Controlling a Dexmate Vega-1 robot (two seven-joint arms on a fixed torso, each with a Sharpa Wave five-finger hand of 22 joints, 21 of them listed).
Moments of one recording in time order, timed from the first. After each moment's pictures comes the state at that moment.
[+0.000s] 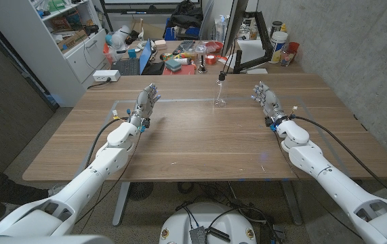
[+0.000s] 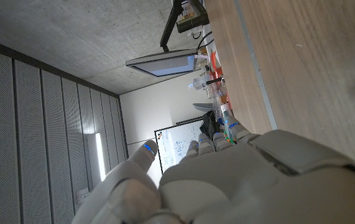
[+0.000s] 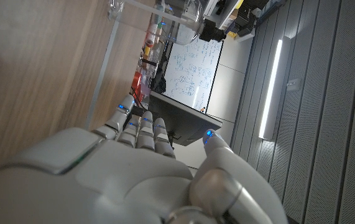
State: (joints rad) left arm 0.82 0.50 0.37 -1.25 -0.66 -0.31 -0.06; left_hand 0.03 0.07 0.60 0.19 0.20 -0.17 0.04 0.18 0.17 -0.14 -0.04 0.19 0.17 -0.17 -0.02 0.19 0.18 -0.17 -0.03 0.48 0.19; right arm -0.83 -0.50 -0.38 -1.30 0.62 0.29 0.01; right_hand 0.15 0.08 0.36 0.05 0.19 0.12 0.13 0.19 0.18 0.13 0.12 0.21 0.18 0.00 0.03 0.18 0.17 -0.04 -0.04 0.77 0.17
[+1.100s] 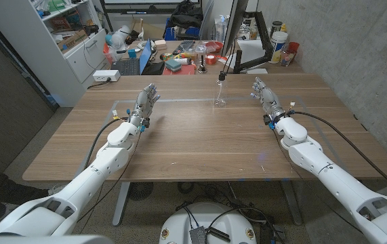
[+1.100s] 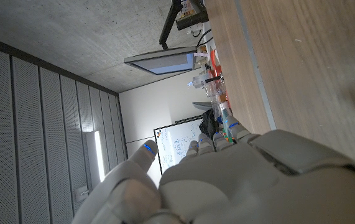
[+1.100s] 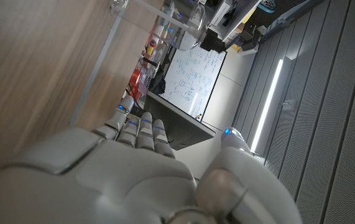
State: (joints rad) left arm 0.80 0.49 0.37 -1.21 -0.67 -0.32 -0.07; left_hand 0.03 0.07 0.60 0.19 0.20 -0.17 0.04 0.18 0.17 -0.14 -0.04 0.19 0.17 -0.17 -0.02 0.19 0.18 -0.17 -0.03 0.48 0.19; right arm -0.82 -0.53 -0.41 -1.34 0.51 0.26 -0.07; right_hand 0.21 -0.05 0.30 -0.04 0.19 0.07 0.12 0.19 0.18 0.10 0.13 0.21 0.19 -0.01 0.05 0.18 0.17 -0.03 -0.03 0.72 0.17
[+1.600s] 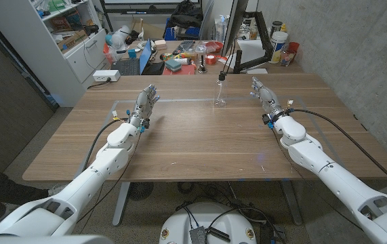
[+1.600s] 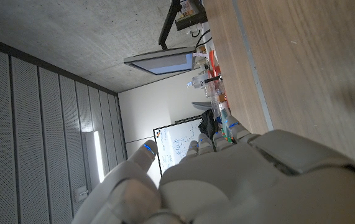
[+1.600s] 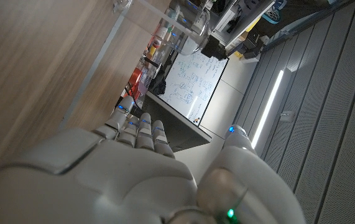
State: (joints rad) left arm 0.81 0.49 0.37 -1.22 -0.67 -0.32 -0.07; left_hand 0.03 0.07 0.60 0.19 0.20 -0.17 0.04 0.18 0.17 -0.14 -0.04 0.19 0.17 -0.17 -0.02 0.19 0.18 -0.17 -0.03 0.48 0.19; right arm -0.81 -0.54 -0.43 -1.37 0.44 0.23 -0.12; right_hand 0.24 -0.07 0.30 -0.06 0.19 0.05 0.12 0.19 0.18 0.09 0.14 0.20 0.19 -0.02 0.06 0.18 0.17 -0.03 -0.03 0.70 0.17
